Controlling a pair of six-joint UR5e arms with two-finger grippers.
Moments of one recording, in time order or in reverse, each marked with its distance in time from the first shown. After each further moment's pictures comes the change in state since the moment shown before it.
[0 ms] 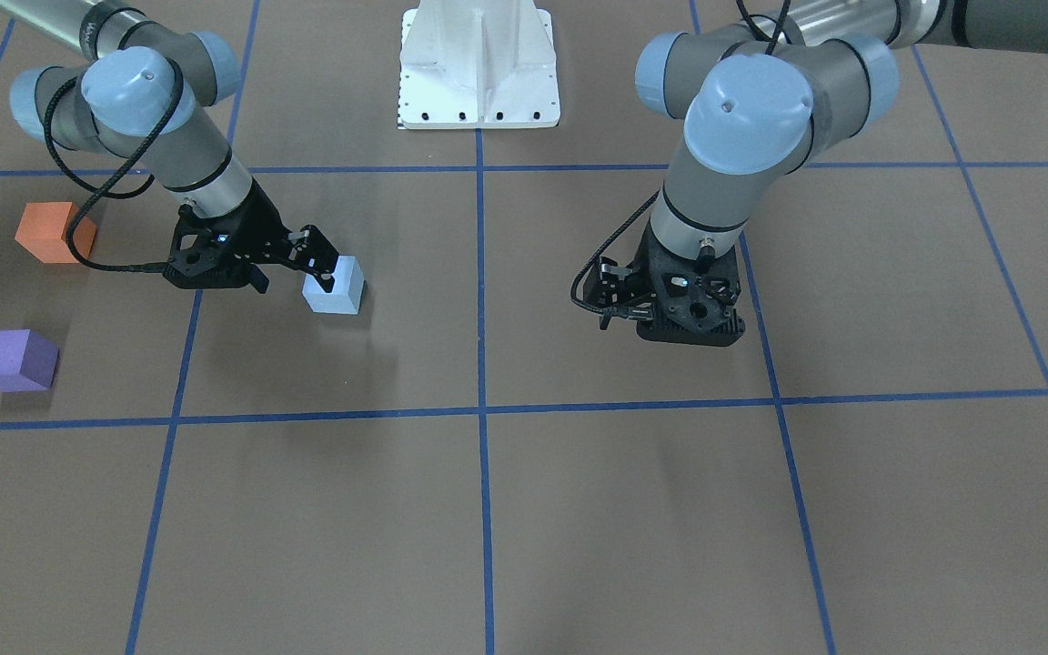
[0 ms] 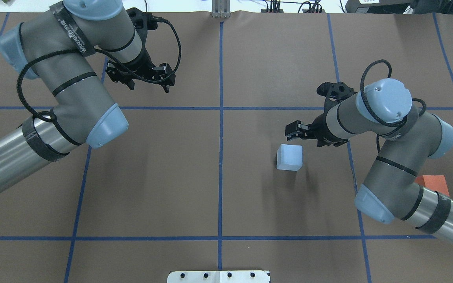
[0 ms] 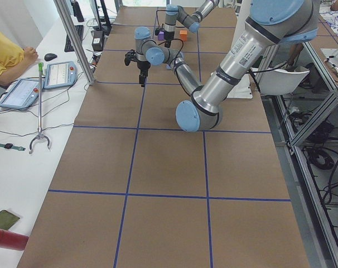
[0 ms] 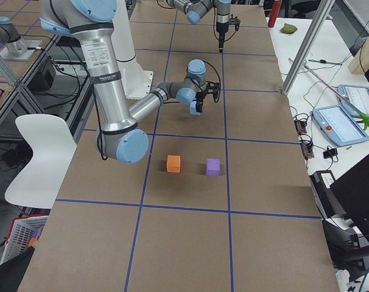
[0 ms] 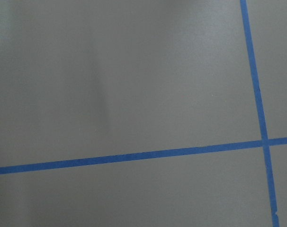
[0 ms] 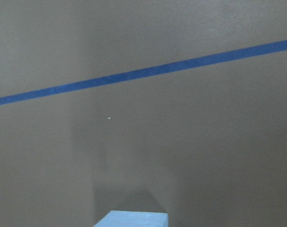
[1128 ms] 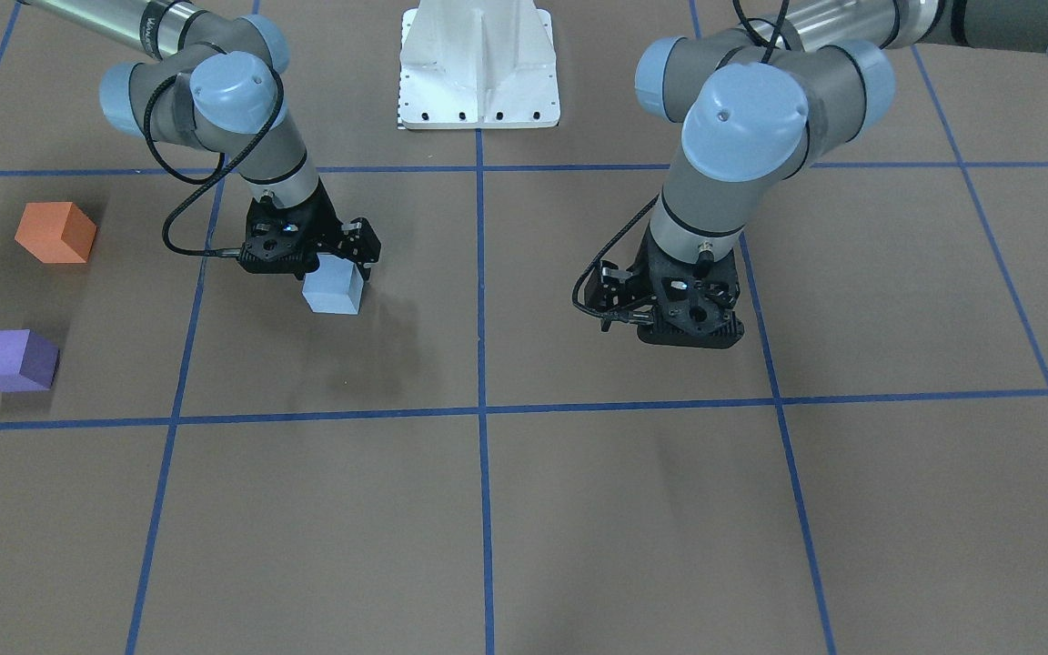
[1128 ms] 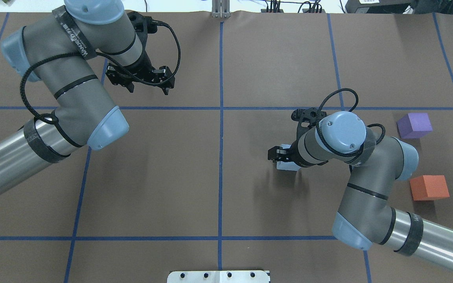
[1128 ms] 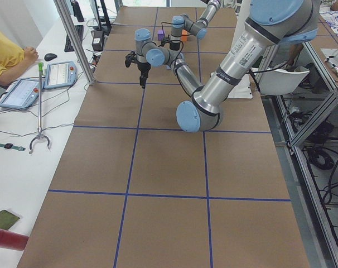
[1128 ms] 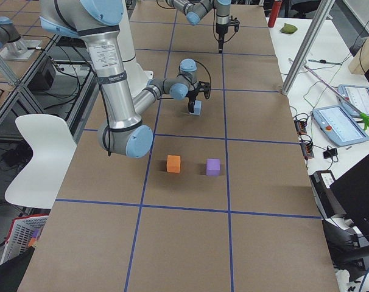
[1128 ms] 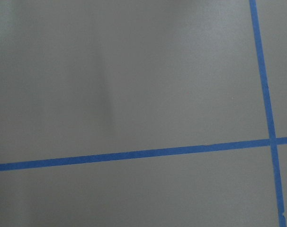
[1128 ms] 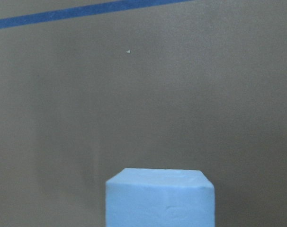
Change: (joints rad) left arm 0.005 0.005 0.007 -0.001 0.002 -0.006; right arm -0.127 0.046 -0.030 -0.097 -0.123 -0.001
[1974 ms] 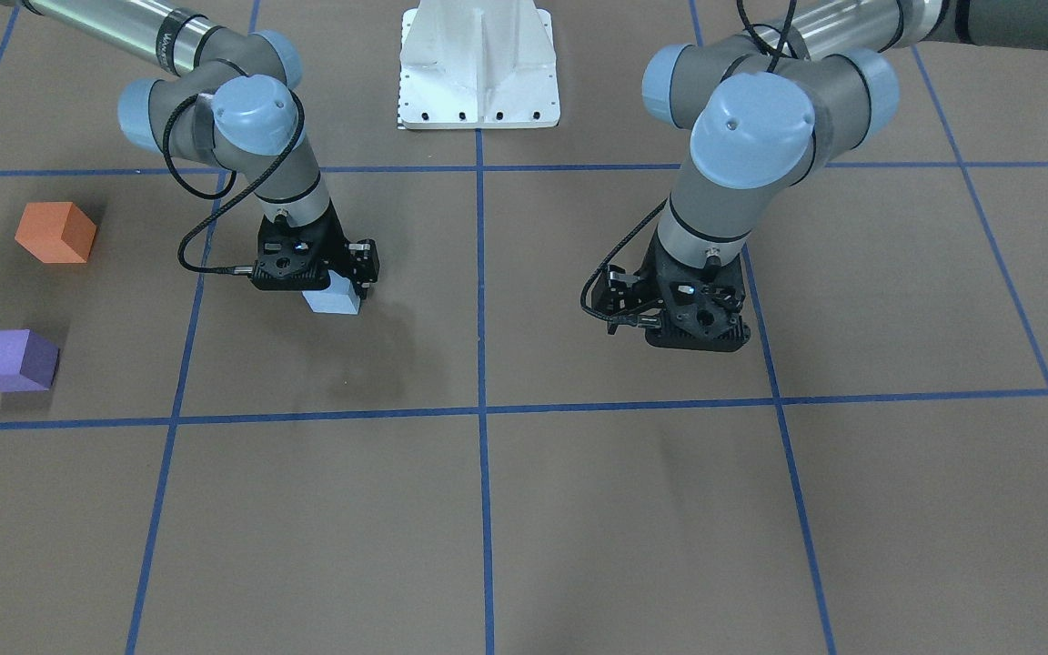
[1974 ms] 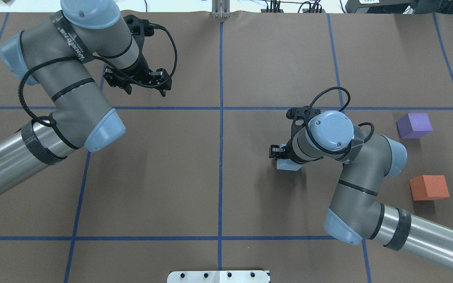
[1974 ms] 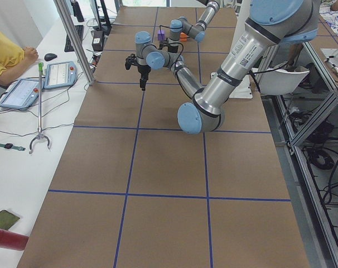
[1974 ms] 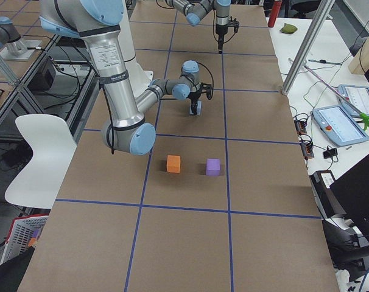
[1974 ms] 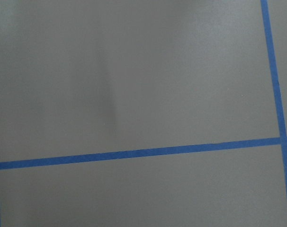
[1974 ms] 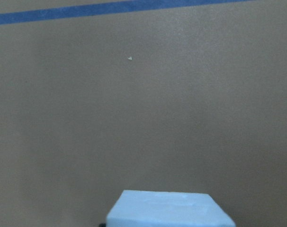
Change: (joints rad) left arm 0.000 0.021 0.004 -0.032 0.001 -0.002; right arm 0.002 0.034 -0.061 -0.006 -0.034 -0.037
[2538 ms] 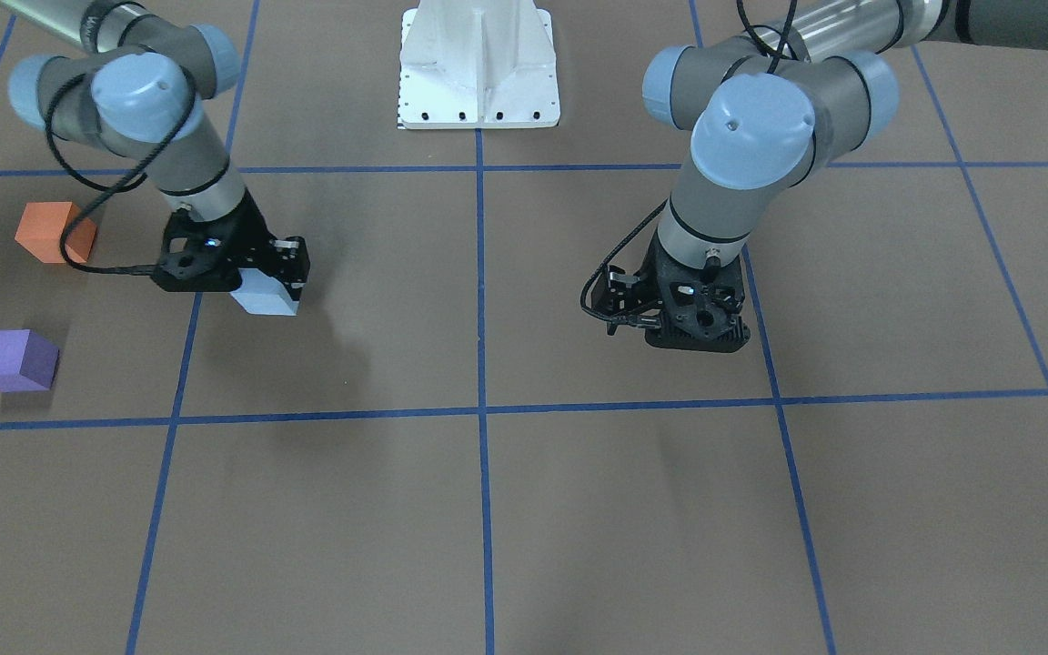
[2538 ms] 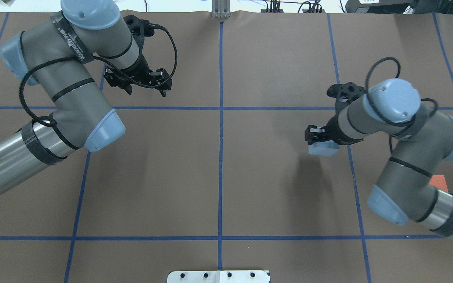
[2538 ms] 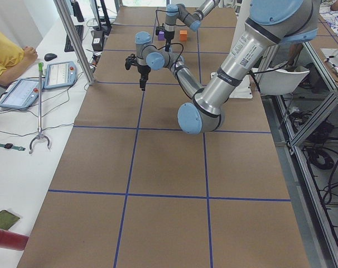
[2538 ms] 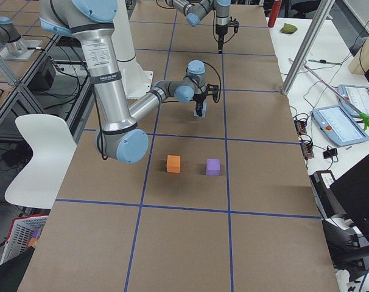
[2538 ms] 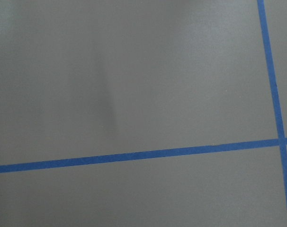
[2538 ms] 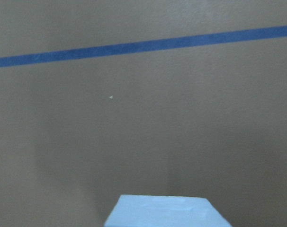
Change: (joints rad) left arm 0.001 0.001 0.002 -0.005 0.000 -0.001; right arm 0.191 -0.198 0.170 0.003 0.170 -0.142
